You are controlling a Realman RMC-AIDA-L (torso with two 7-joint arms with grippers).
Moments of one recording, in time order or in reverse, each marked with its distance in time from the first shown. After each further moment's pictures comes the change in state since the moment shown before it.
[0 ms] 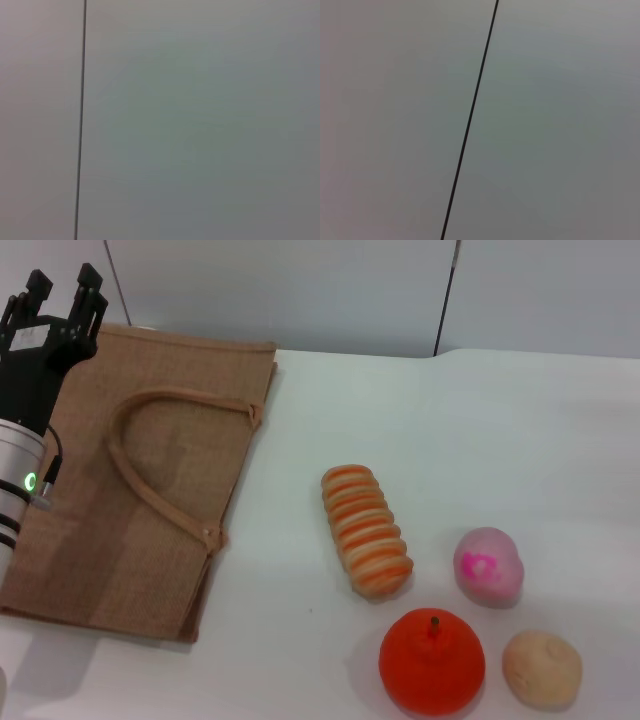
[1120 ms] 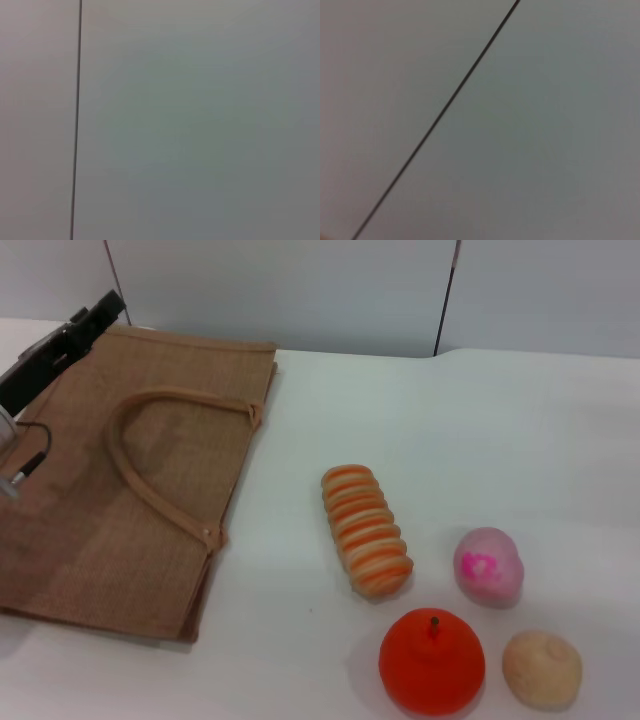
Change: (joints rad) left arm 0.040 0.013 0.094 0.448 0.434 0.284 -0.977; right arm -0.007 -0.002 0.000 0.000 0.000 0.007 0.002
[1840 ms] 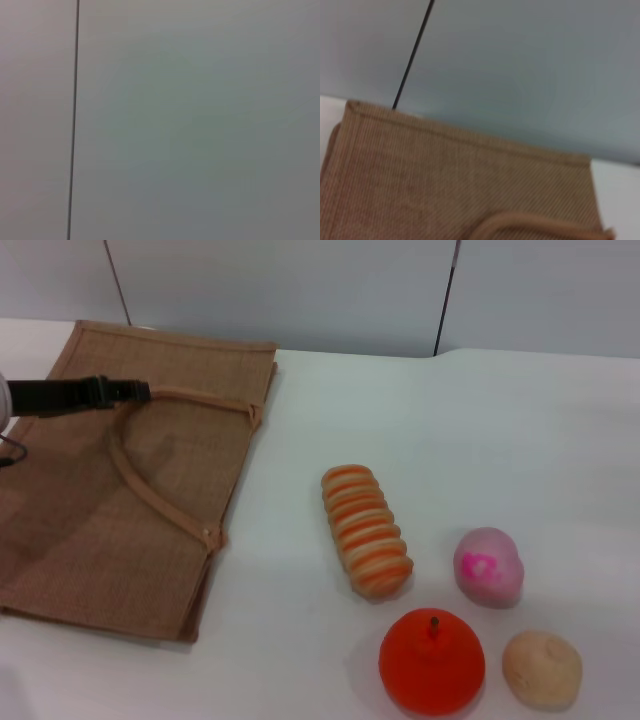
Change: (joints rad) left arm -0.140 0.021 -0.001 0.429 1.008 0.000 -0.790; right arm 0.000 -0.002 0.000 -0.001 0.000 0.009 0.000
